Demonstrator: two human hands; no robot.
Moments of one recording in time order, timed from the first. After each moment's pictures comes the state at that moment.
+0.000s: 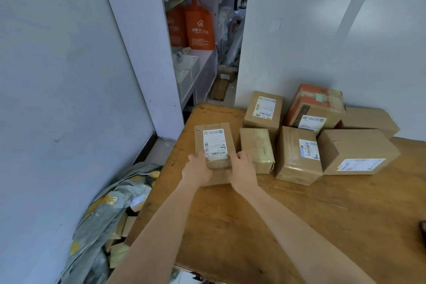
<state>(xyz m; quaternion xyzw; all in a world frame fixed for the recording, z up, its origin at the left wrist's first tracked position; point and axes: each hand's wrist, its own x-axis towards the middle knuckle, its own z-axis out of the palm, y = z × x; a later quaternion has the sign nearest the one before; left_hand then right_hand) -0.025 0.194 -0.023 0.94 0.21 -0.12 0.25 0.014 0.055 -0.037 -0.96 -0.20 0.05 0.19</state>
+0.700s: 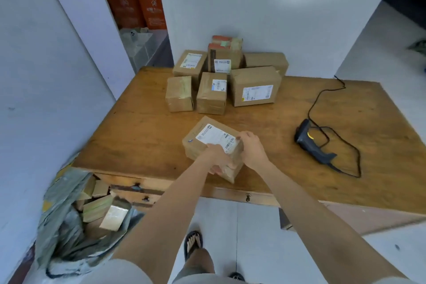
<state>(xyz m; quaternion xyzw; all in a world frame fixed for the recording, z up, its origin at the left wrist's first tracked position) -0.161 -0.161 -0.004 0.85 0.17 -0.34 0.37 -0.122 -0.293 -0.042 -0.96 -0.13 0.08 0.24</state>
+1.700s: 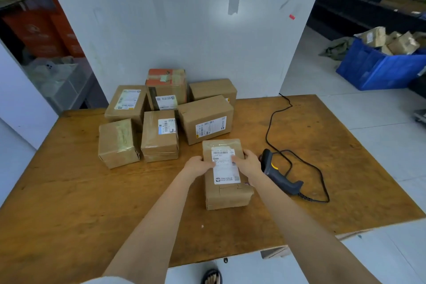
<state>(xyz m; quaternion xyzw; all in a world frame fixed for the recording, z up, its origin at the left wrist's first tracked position) 0.015 -0.199 -0.046 0.82 0.14 -0.26 0.50 0.006 -0.370 -0.053 -0.83 0.22 0.07 0.51</state>
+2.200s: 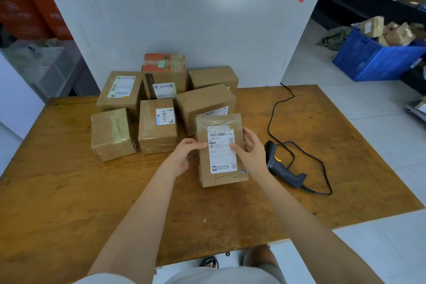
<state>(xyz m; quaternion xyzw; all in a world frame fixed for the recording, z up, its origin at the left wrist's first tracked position) 0.030 -0.157 -0.060 0.57 0.15 -0.24 0.77 0.000 -0.363 -0.061 -0.74 0.07 -0.08 0.66</state>
